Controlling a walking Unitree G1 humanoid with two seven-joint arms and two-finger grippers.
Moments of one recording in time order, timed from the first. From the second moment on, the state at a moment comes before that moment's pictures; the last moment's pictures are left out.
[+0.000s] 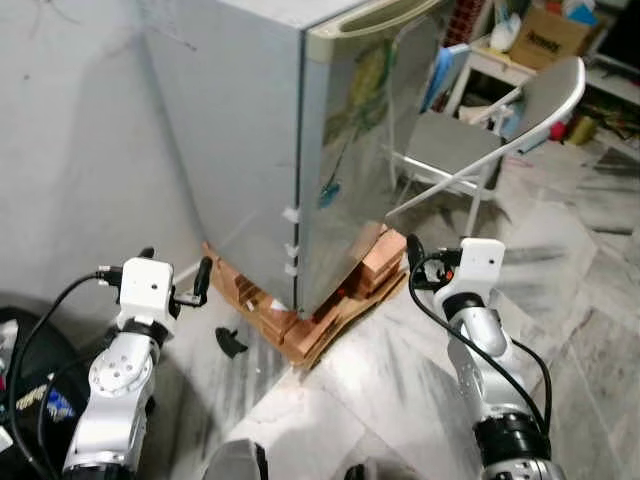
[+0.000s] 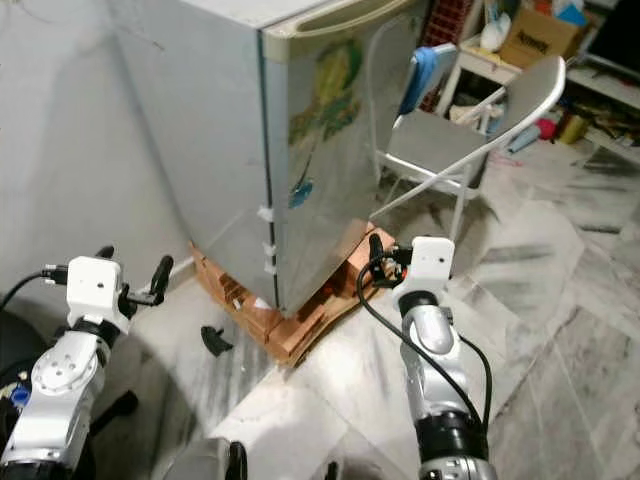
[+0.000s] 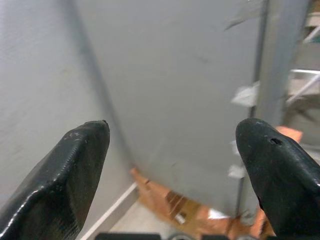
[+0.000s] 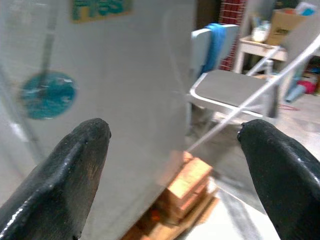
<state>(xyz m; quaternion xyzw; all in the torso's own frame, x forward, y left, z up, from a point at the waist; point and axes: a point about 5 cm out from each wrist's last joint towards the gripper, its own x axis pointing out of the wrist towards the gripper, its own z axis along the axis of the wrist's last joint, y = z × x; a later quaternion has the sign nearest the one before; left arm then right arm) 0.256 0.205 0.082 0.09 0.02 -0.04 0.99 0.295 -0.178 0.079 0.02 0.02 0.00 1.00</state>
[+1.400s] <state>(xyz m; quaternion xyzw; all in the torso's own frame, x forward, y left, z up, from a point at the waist) 0.257 0.177 0.079 0.07 0.00 -0.09 0.99 0.295 -0.168 0.085 0.02 0.00 0.01 1.00</state>
